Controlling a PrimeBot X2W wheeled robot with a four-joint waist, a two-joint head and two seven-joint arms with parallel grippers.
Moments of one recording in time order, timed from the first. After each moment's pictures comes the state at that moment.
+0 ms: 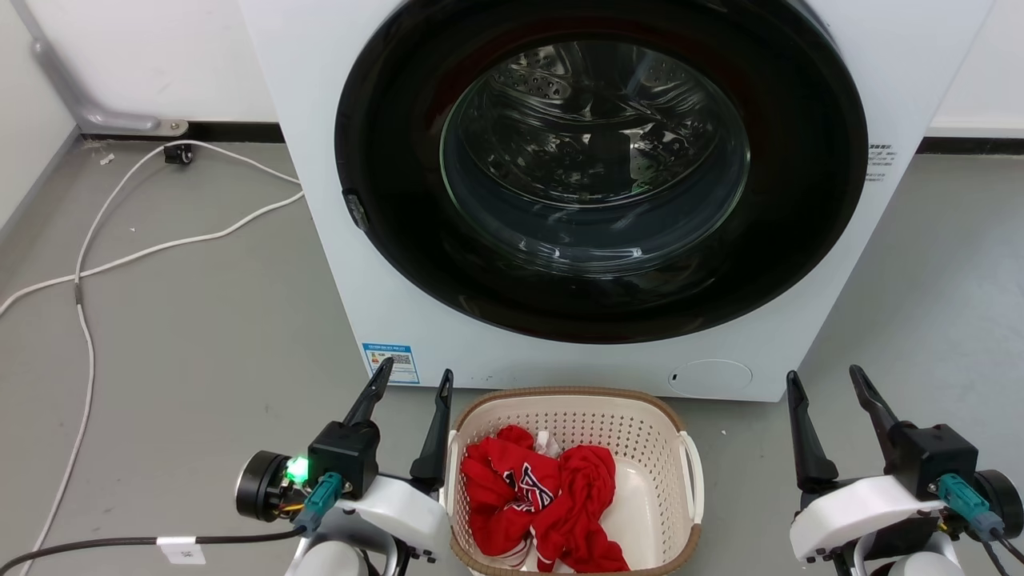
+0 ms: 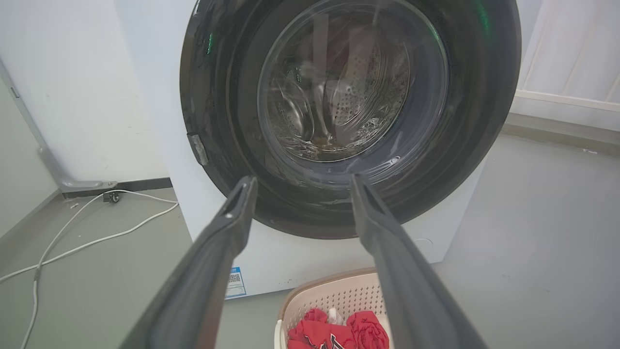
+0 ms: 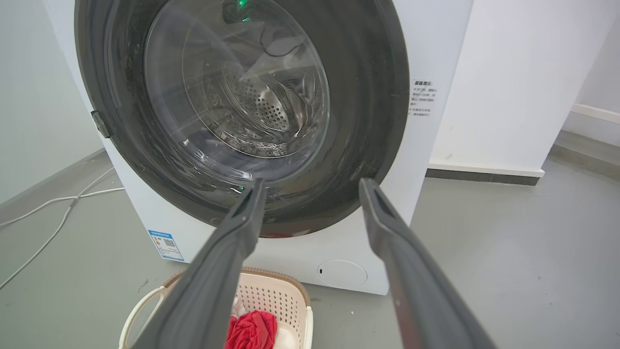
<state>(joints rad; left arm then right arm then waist) -0.15 0.05 -0.21 0.29 -0.09 -0.07 -0.26 -0.06 -0.05 -0.03 0.22 0.03 0.13 -0.21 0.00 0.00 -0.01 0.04</state>
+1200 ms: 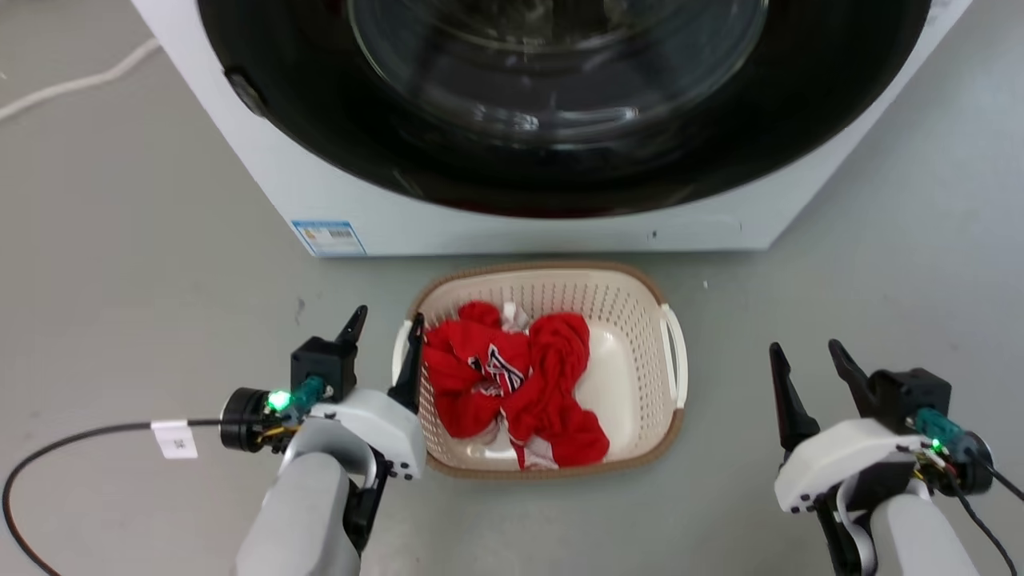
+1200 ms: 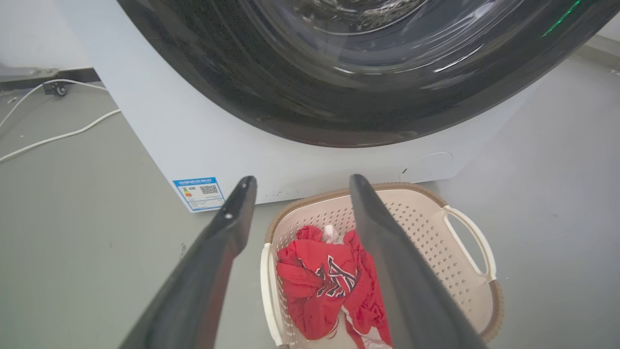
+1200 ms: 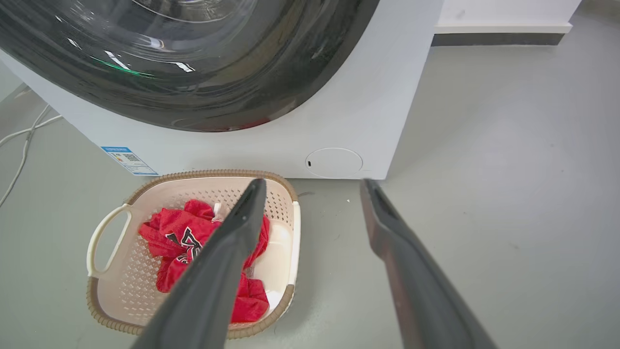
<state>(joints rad) -0.41 0.06 -0.16 0.63 -0.12 -0.09 -0.26 -0.21 -0.05 -0.03 0.40 0.08 0.13 -0.14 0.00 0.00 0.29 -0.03</state>
